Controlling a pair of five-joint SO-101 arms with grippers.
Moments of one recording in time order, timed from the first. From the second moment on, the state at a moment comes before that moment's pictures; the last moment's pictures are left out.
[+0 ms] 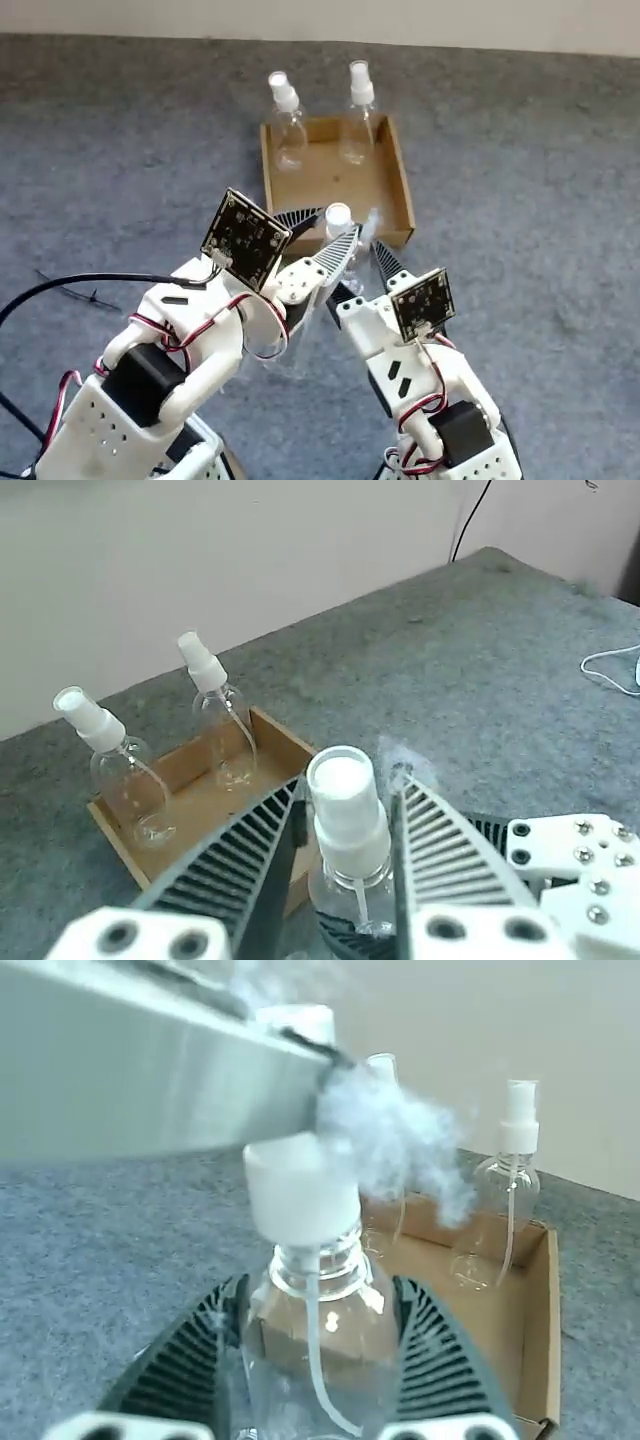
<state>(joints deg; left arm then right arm) 33.2 -66.2 44.0 46.7 4.9 -30.7 -104.5 83.9 36.4 4.7</state>
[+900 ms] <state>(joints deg) 25.3 -59.6 32.4 53.8 4.9 -30.5 -104.5 83.9 36.4 4.6</state>
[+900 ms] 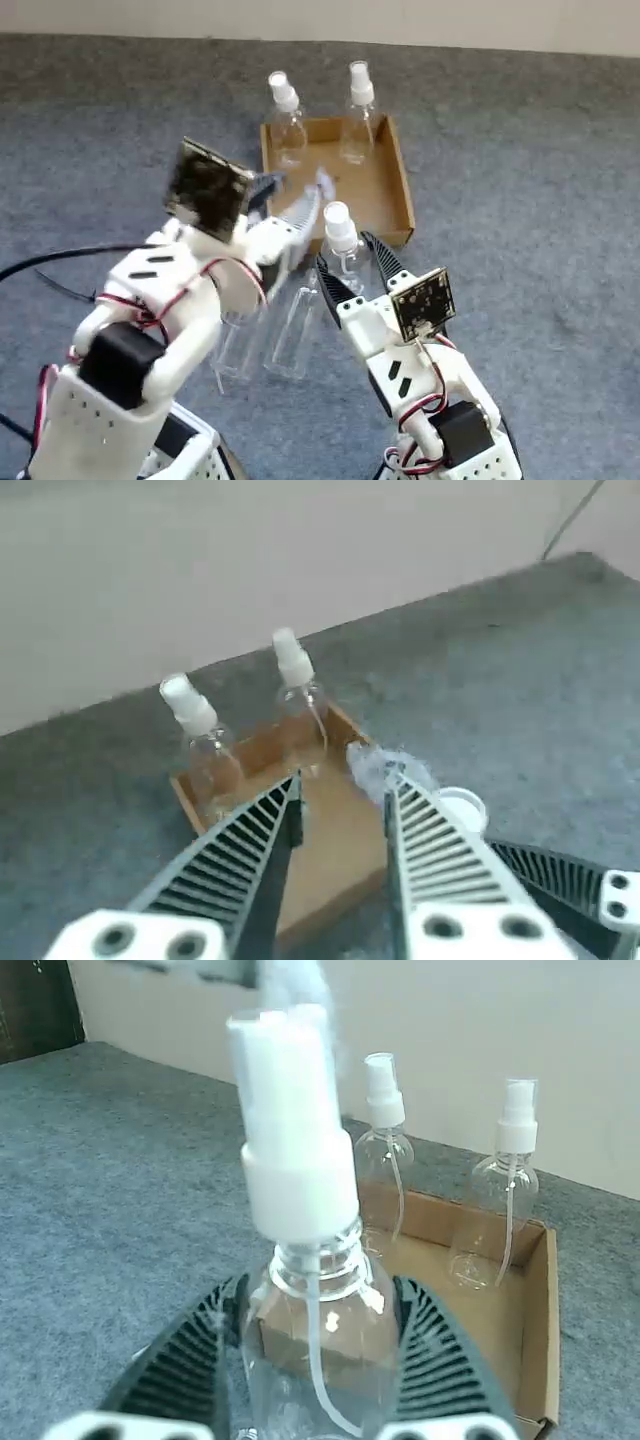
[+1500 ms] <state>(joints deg) 19.1 -58.9 30.5 53.8 4.9 -30.3 -104.5 83.9 36.4 4.6</state>
